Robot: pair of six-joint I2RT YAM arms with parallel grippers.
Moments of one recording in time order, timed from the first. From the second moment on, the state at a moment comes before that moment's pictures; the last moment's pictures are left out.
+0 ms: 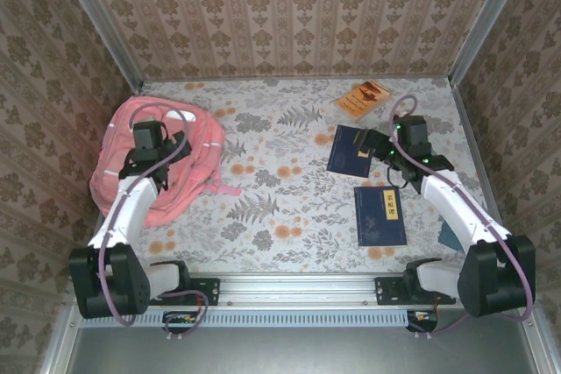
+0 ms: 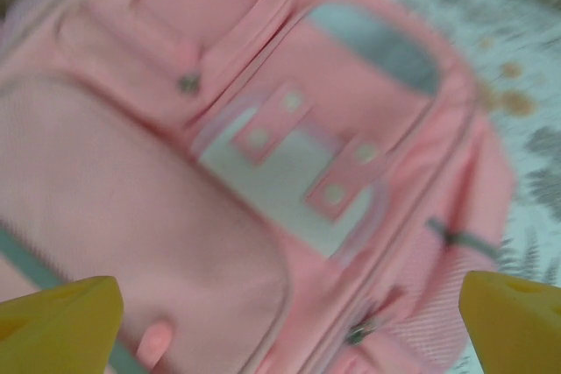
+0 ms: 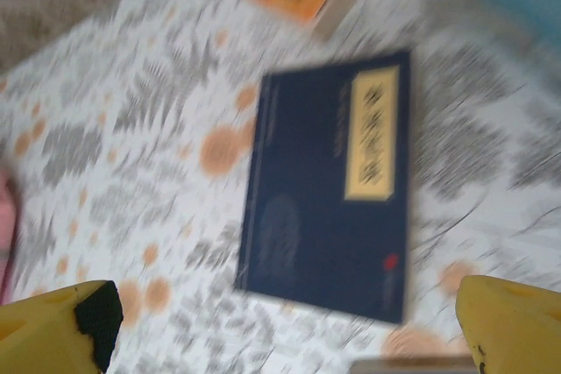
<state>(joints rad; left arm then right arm) 0.04 1.22 0.82 -0.35 -0.15 -0.36 0.15 1.24 0.85 -0.35 -0.12 0.55</state>
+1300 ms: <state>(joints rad) -0.61 1.68 1.13 -0.43 0.18 -0.61 0.49 1.42 0.95 -0.42 -0.03 0.67</state>
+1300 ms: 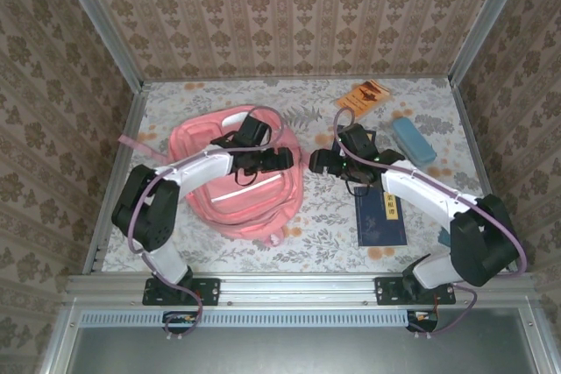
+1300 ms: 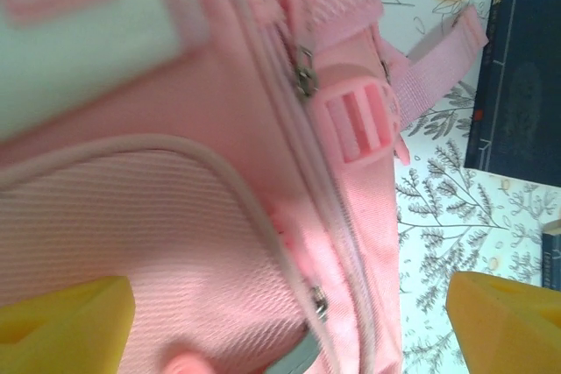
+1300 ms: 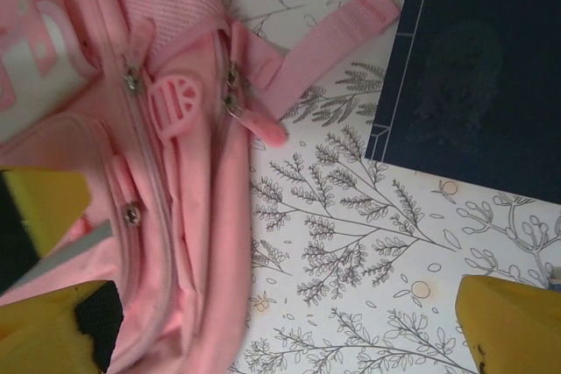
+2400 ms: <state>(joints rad) -0.40 1.72 1.09 -0.55 0.11 -0.55 0.50 2.03 1.43 -0.57 -0.06 0.68</state>
